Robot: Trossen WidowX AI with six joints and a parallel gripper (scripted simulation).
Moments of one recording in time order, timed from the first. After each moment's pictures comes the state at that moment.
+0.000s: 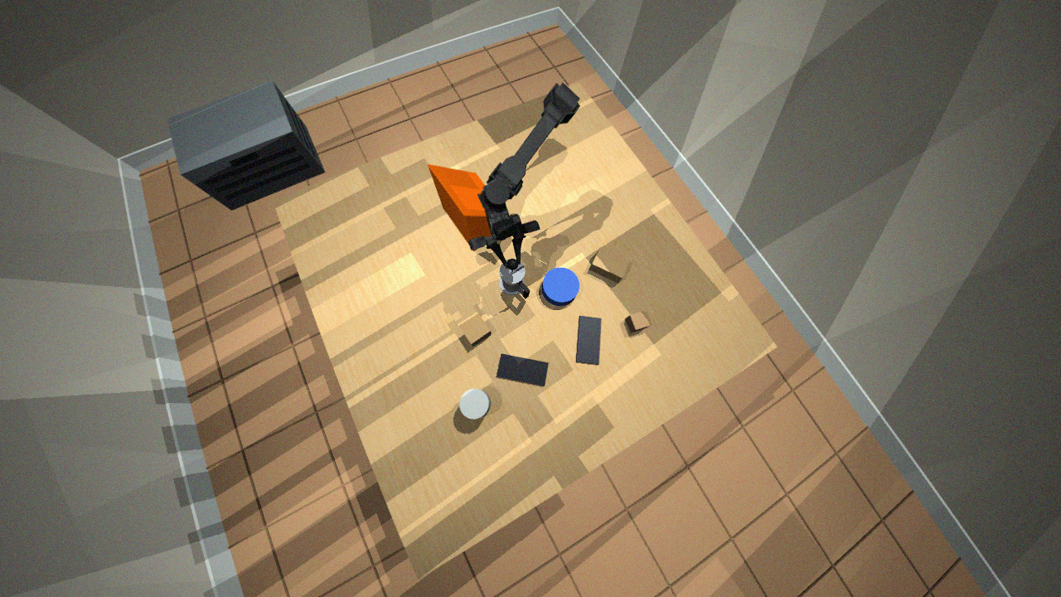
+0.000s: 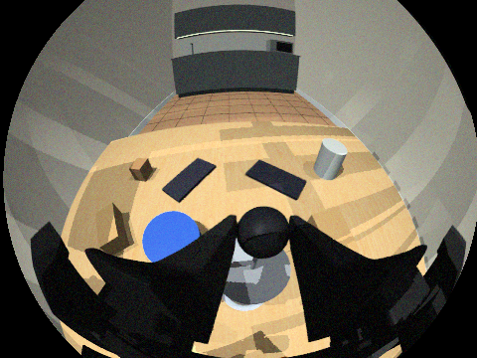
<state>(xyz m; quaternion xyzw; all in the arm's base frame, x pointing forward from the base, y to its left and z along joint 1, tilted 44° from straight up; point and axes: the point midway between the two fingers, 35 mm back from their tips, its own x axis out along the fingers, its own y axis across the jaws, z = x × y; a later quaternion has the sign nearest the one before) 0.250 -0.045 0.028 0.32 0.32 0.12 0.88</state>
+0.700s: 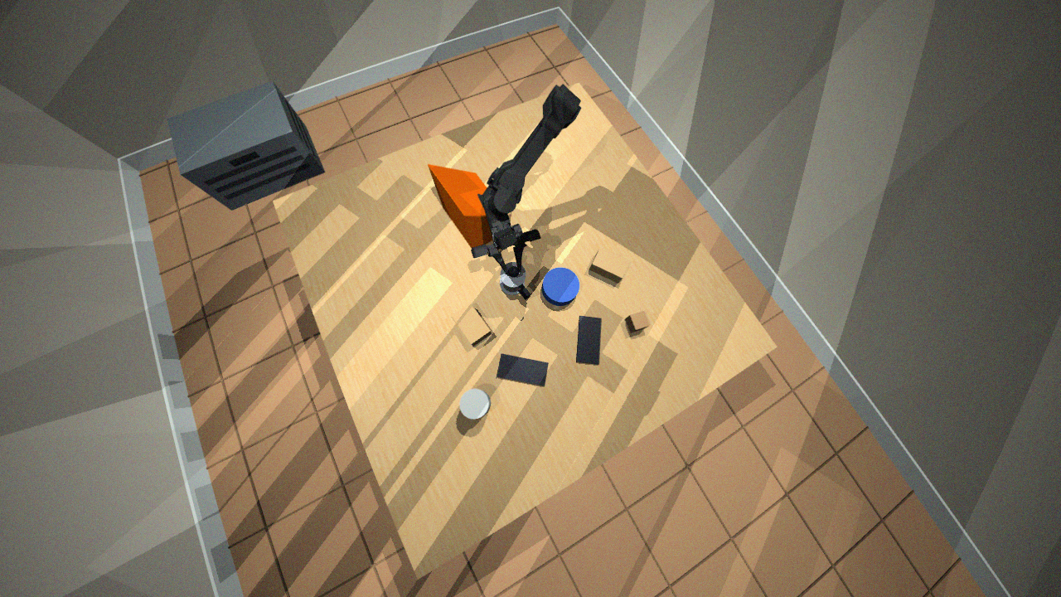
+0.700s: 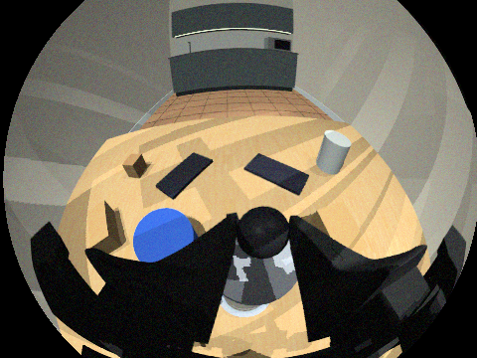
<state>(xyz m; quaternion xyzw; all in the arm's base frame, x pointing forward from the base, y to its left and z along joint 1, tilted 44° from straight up) 0.255 -0.026 0.006 0.32 0.32 0.11 0.88</state>
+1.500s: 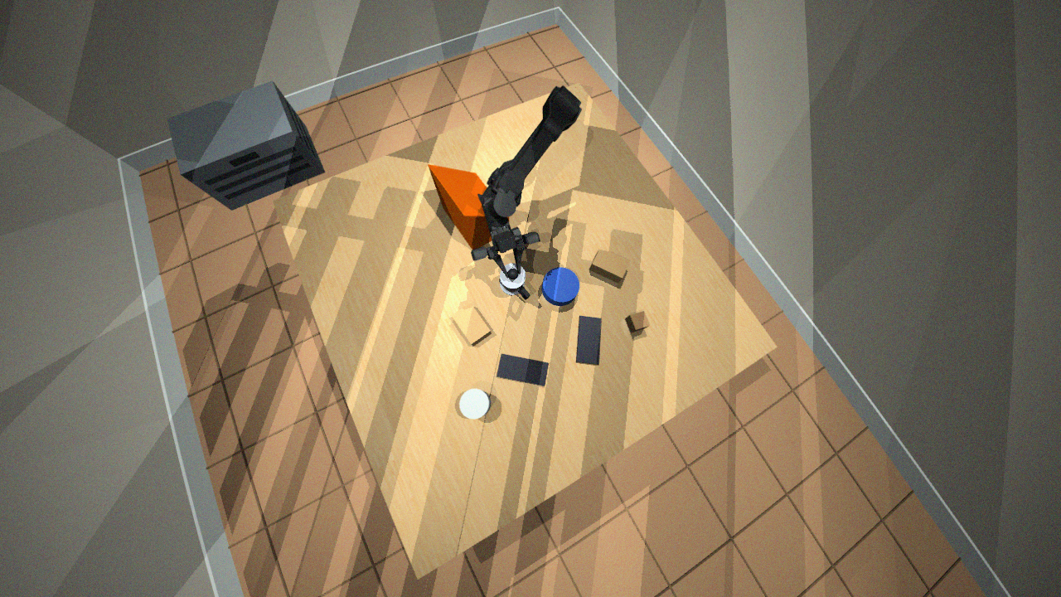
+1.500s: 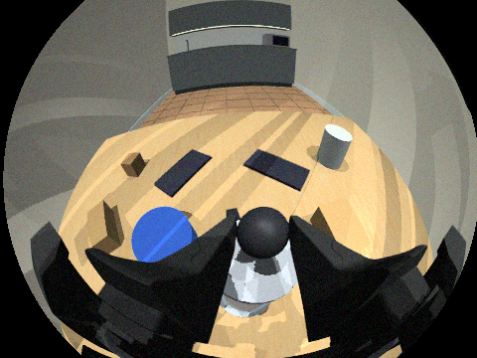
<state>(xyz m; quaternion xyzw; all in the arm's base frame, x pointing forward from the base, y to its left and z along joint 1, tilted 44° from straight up) 0.258 -0.023 -0.001 0.33 0.33 0.12 0.88</state>
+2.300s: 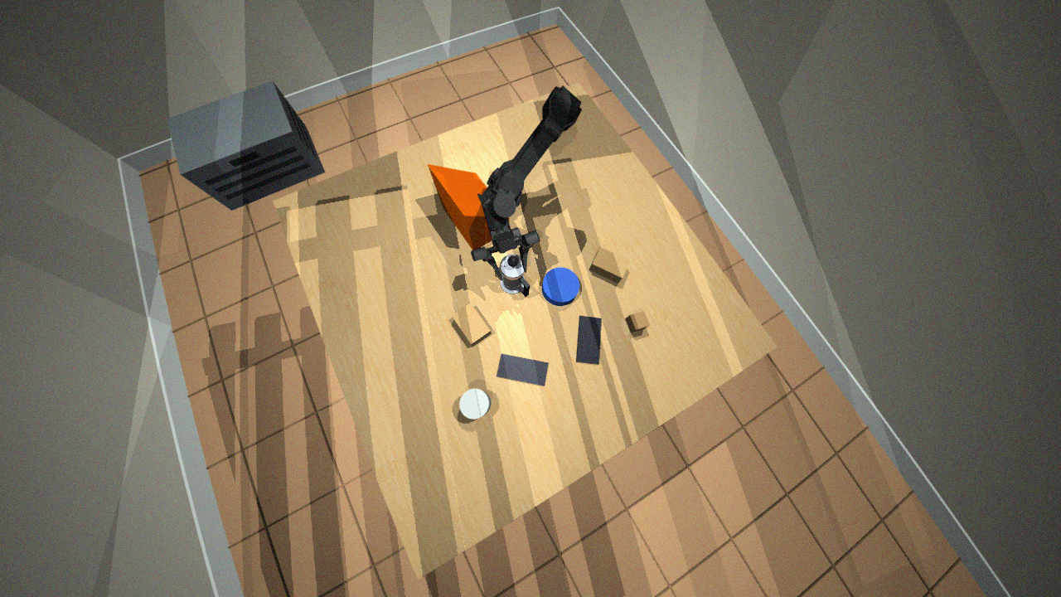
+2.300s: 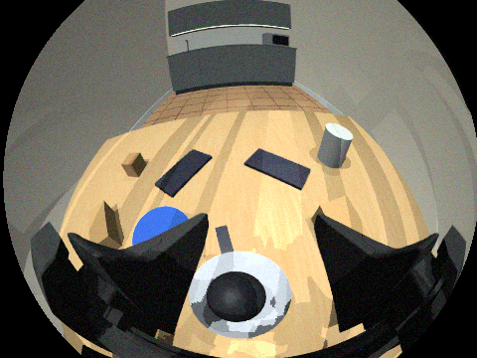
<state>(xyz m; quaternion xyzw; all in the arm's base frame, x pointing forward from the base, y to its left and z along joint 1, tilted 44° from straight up) 0.258 -0.023 -0.001 0.33 0.33 0.12 0.87</state>
